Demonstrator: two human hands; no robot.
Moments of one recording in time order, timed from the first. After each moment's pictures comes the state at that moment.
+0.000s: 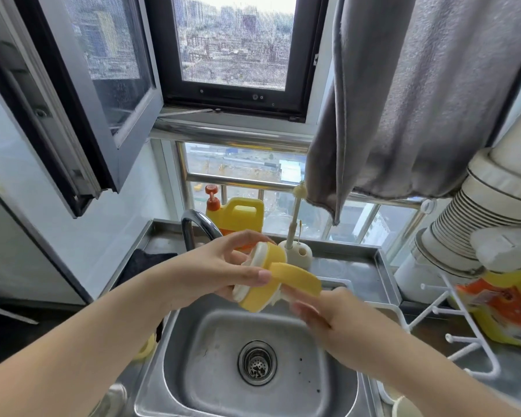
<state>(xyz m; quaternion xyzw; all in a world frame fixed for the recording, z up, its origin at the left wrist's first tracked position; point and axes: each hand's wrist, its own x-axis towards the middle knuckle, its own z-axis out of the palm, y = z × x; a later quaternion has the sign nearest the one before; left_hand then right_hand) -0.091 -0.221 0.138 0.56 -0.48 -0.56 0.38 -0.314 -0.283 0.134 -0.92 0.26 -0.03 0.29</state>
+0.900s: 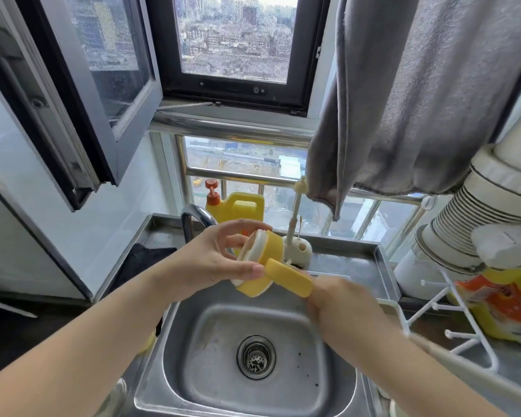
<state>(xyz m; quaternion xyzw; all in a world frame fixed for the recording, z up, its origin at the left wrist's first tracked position) -0.085 -0.223 0.124 0.53 -0.50 -0.51 0.45 -0.304 -0.286 0.115 -0.93 0.34 -0.08 0.13</state>
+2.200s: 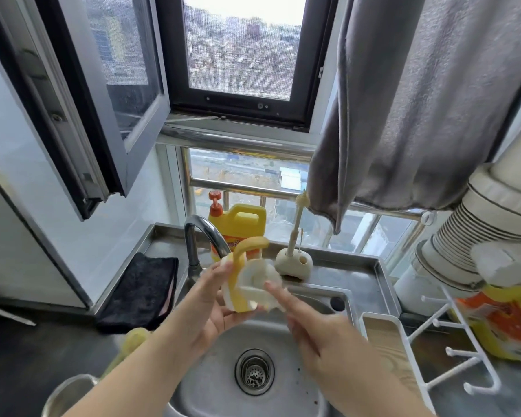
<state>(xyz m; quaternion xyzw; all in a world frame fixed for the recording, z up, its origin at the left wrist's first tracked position) -0.110 -0.203 0.075 0.43 -0.18 -0.60 0.65 -0.307 -0.254 0.116 -0.89 0.30 -0.16 0.29</state>
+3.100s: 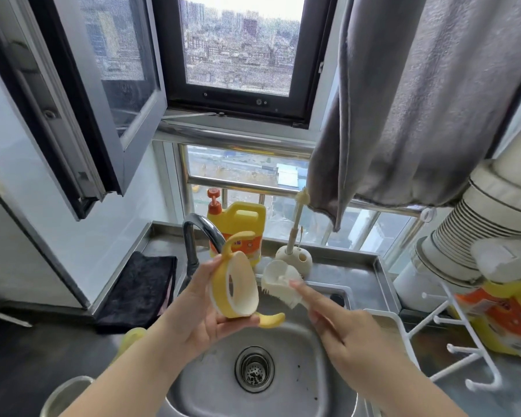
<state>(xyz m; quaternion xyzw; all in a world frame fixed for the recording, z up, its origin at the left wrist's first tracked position) -0.105 -0.197 0.089 0.44 -0.08 -0.65 0.61 -0.320 -0.277 0.110 -0.90 0.34 -0.12 0.25</state>
